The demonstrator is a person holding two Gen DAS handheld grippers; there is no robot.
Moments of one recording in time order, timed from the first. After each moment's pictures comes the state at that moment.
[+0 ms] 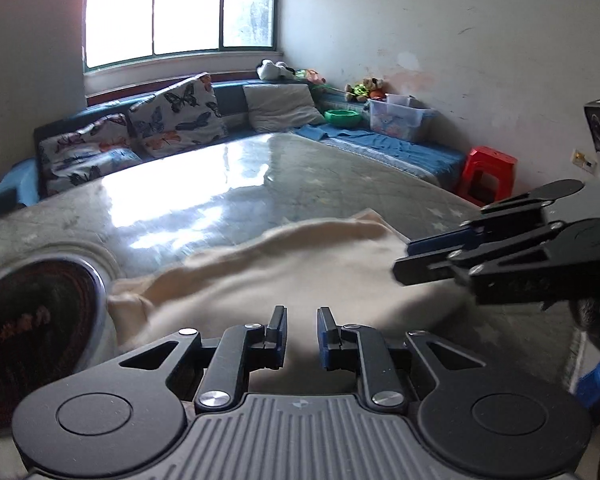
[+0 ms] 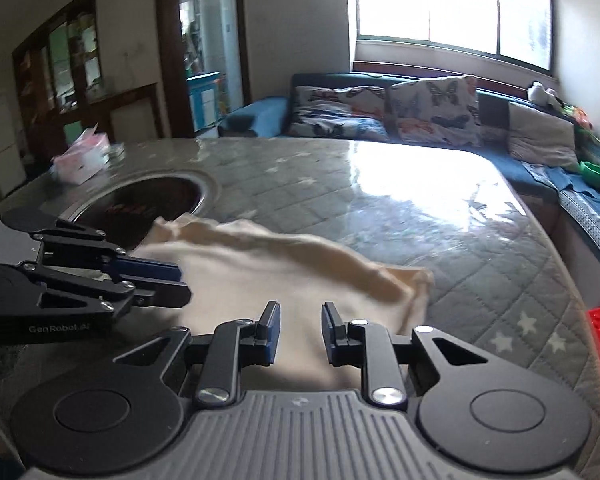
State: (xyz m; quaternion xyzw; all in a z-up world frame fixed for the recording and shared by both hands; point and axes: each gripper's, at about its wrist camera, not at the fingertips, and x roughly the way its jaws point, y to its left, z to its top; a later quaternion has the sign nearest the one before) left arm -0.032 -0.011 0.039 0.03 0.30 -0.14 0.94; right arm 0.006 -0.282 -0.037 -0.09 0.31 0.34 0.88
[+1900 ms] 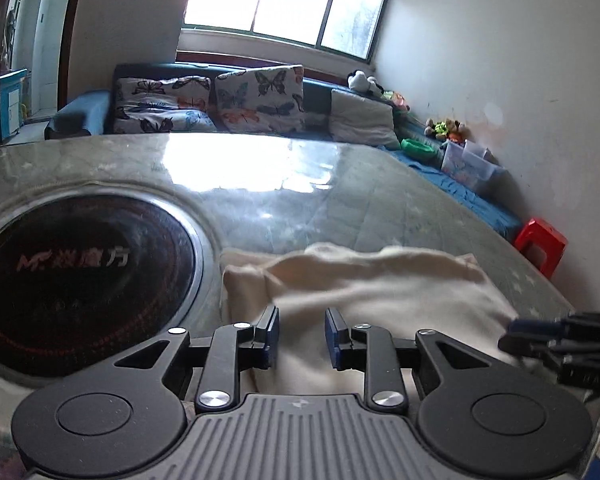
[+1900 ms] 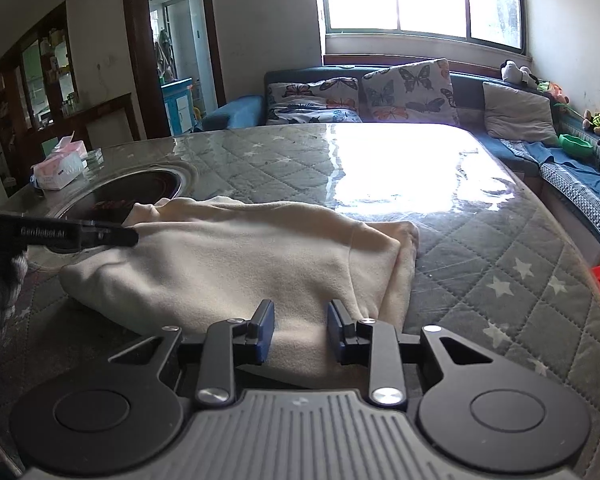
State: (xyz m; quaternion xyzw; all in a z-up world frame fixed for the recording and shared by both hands) left arm -0.010 0.080 0.034 -0.11 0.30 -0.04 0.95; right arm 0.003 -0.295 -0.060 -0.05 0.32 0.30 0.90
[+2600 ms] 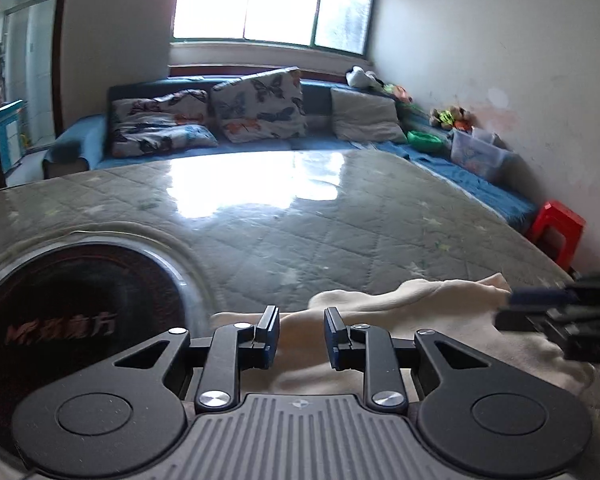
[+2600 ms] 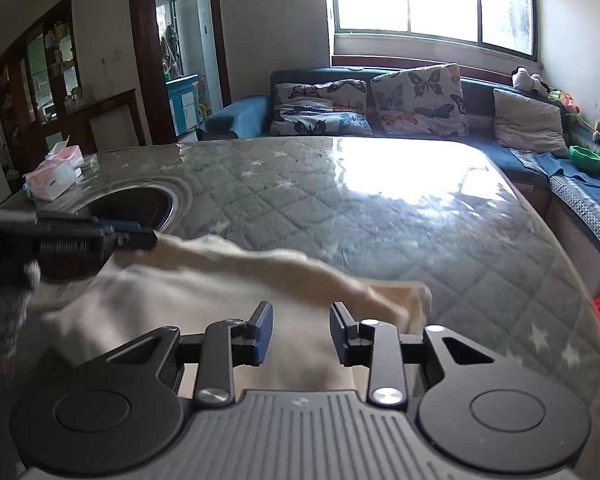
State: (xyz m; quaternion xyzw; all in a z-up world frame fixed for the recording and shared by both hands) left arm 0.046 0.060 0.039 -0.05 0.31 -0.03 0.95; right arm 0.061 -0.260 -0.041 -0.07 0.32 0.31 0.89
